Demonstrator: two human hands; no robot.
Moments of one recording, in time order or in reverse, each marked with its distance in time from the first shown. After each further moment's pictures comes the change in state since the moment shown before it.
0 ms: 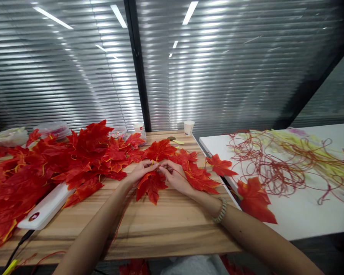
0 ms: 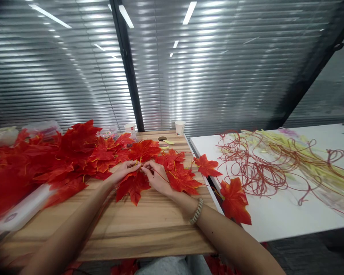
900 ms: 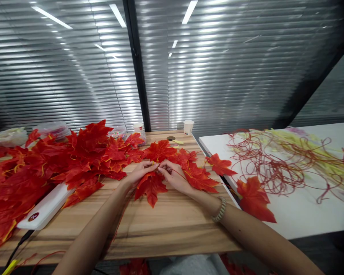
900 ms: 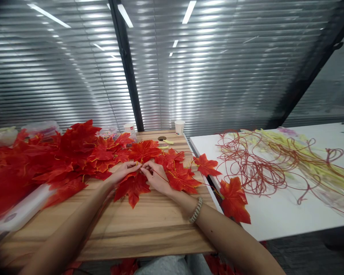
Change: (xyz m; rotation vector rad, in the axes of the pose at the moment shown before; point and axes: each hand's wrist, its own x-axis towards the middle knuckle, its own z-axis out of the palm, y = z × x) left_hand -0.002 0.001 0.002 0.000 -0.023 -0.055; right_hand 0.000 0.007 0.002 -0.005 -0.036 -0.024
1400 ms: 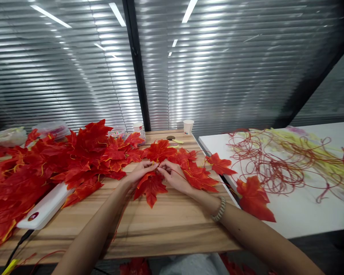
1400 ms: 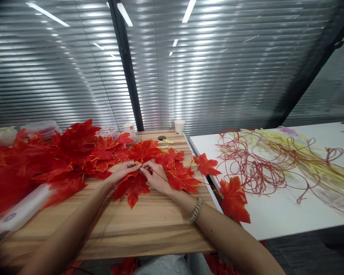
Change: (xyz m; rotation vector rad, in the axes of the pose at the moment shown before) left_hand 0.001 -0.002 -0.001 -0.026 0.009 -0.016; right_hand 0.000 0.000 -0.001 -0.016 -0.025 -0.005
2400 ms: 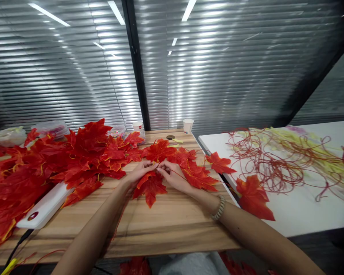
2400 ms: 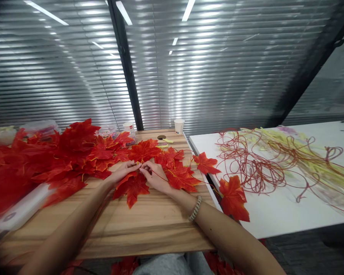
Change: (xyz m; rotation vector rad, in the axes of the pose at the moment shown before) left_hand 0.001 -0.003 0.001 -0.027 0.004 -0.019; right_hand 0.001 -0.001 0.000 -0.015 -0.027 -0.004
